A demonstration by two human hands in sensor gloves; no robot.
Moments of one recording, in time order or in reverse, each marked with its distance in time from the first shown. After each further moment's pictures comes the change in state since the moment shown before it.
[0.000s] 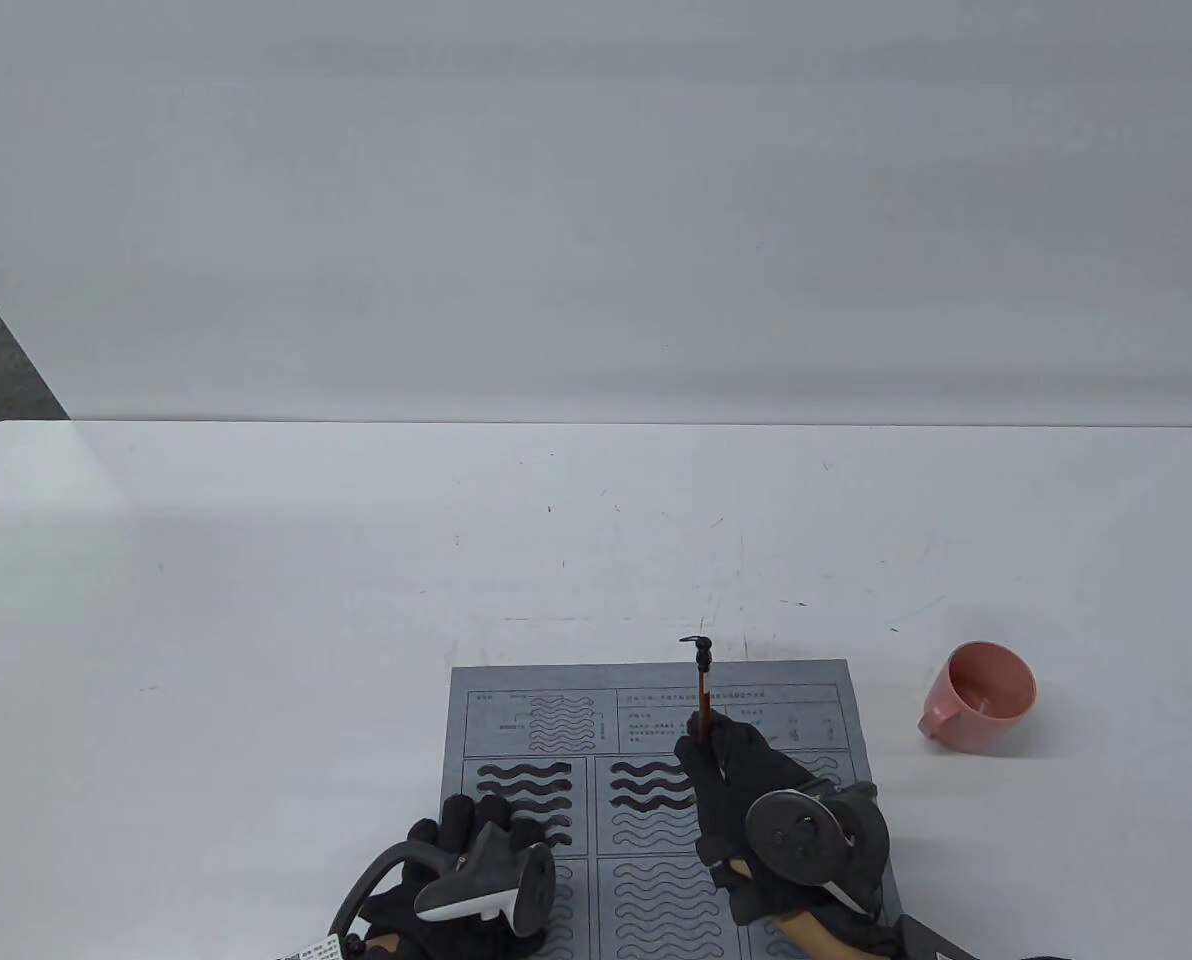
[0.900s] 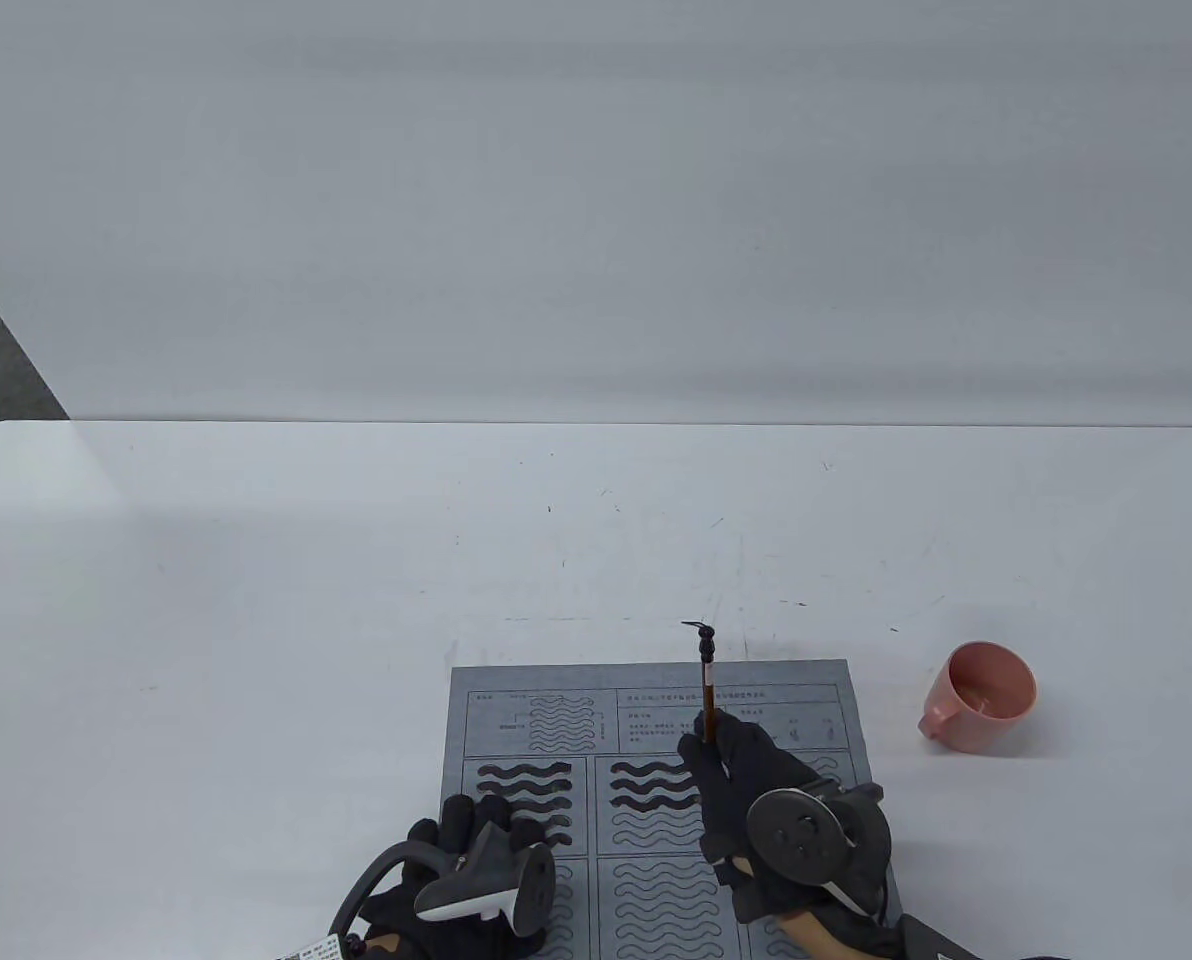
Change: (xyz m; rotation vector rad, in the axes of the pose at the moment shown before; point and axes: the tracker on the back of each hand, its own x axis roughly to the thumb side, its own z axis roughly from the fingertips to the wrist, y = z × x) left_hand 0.000 0.000 0.000 0.000 0.000 0.000; right_hand -0.001 -0.003 0.000 -0.011 0.024 0.035
